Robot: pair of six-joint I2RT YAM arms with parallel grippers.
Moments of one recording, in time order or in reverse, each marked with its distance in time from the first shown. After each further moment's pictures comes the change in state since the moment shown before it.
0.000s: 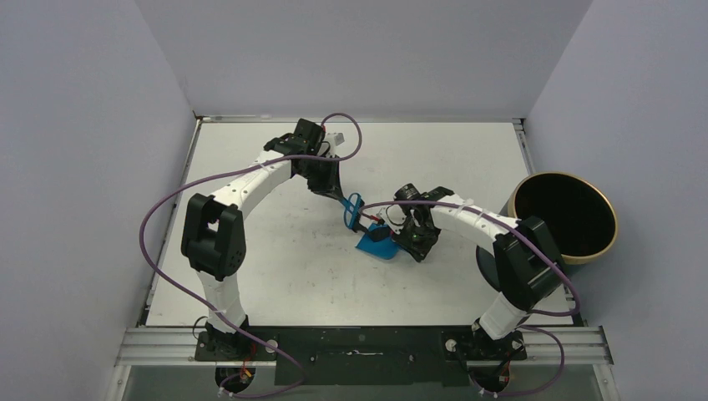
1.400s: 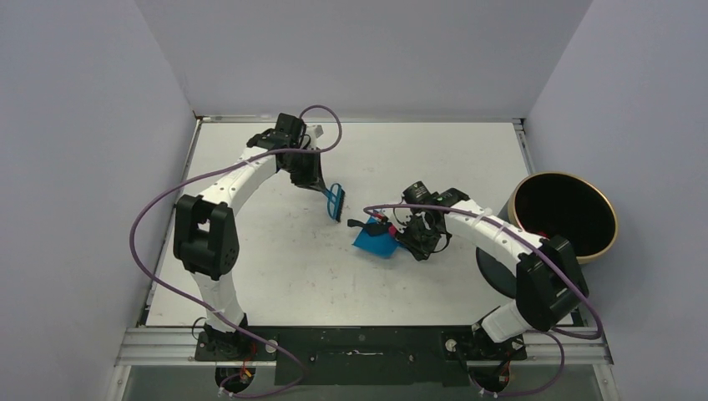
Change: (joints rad) left arm 0.087 -0.017 -0.005 -0.006 -0.073 0.013; right arm -0.001 -0.137 -0.023 -0.020 -0.075 -0.019
